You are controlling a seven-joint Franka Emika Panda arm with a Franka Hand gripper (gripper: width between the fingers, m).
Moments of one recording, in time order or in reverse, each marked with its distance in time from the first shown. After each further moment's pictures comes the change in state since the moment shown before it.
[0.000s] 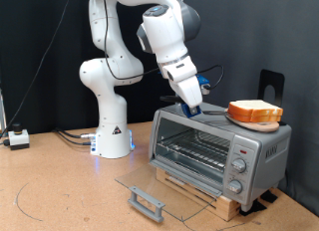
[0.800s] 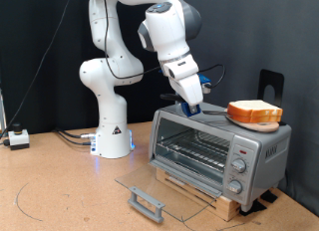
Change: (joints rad) arm -0.001 0.000 0.011 0.010 -0.055 -0.007 0.046
